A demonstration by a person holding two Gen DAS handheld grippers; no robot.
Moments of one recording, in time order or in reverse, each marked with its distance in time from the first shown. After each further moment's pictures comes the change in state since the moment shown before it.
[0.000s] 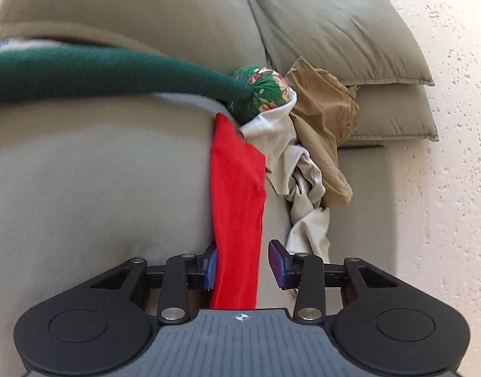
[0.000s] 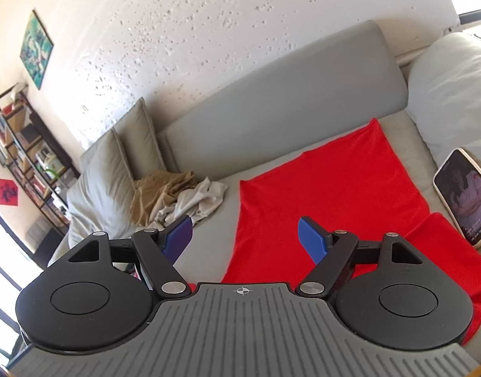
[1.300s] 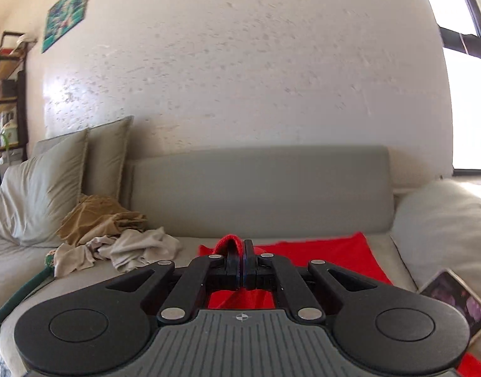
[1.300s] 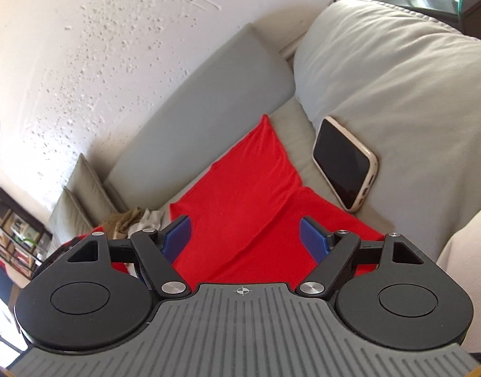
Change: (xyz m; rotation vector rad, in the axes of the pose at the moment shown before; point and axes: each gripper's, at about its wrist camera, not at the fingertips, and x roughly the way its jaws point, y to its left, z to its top) left arm -0.110 -0.199 -0.500 1.444 -0.340 -0.020; right arm -0.088 -0.158 -0.027 0.293 -0.076 -0.143
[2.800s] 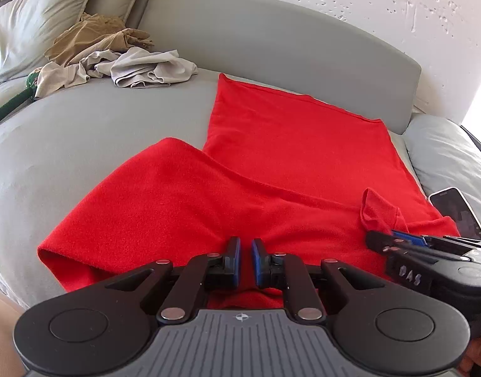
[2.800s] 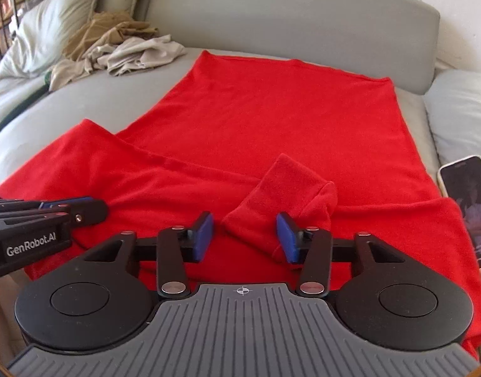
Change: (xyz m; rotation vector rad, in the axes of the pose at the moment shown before) left arm 0.024 0.125 -0.107 -0.316 0.490 -0.155; right arm 0.196 0.131 -0.133 -0.816 0.284 -0.195
